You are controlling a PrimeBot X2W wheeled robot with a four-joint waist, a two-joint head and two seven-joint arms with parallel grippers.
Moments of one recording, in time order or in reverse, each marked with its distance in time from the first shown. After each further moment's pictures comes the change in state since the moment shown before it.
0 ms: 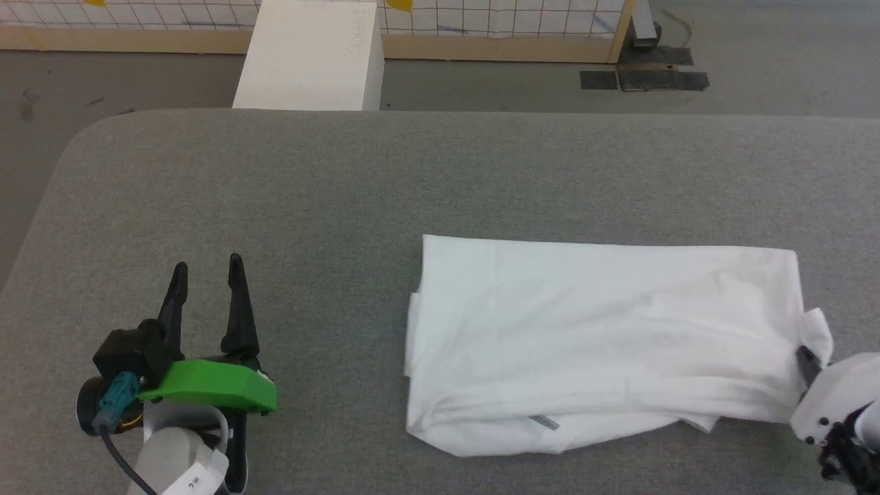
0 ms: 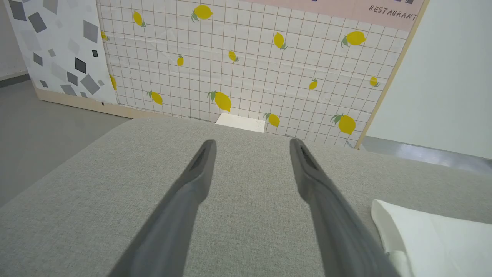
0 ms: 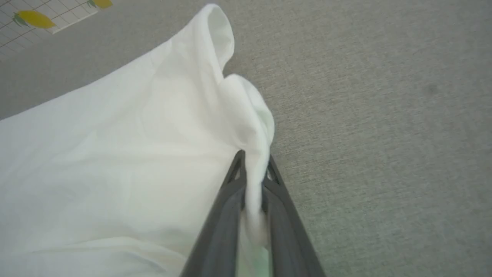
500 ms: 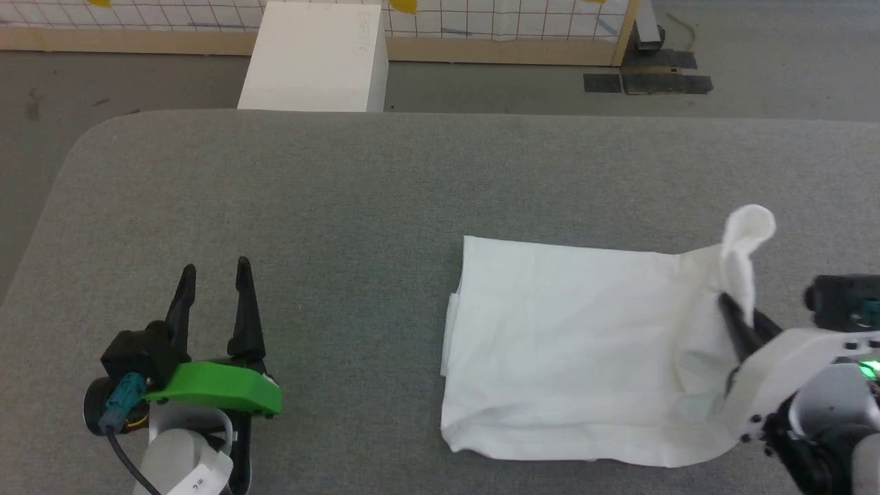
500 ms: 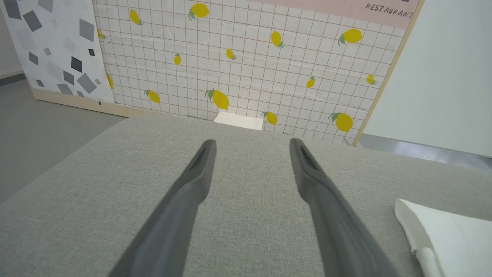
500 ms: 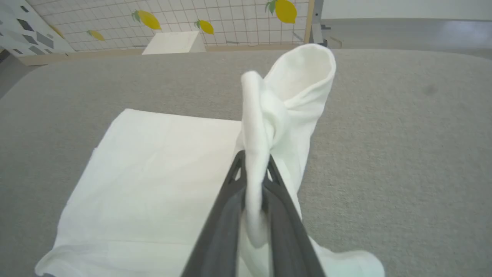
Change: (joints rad) left arm 0.002 -0.007 0.001 0.009 0.010 -0.019 0.000; right arm 0.108 -0.003 0.257 -0.419 -0.004 0.000 0.097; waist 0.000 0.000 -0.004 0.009
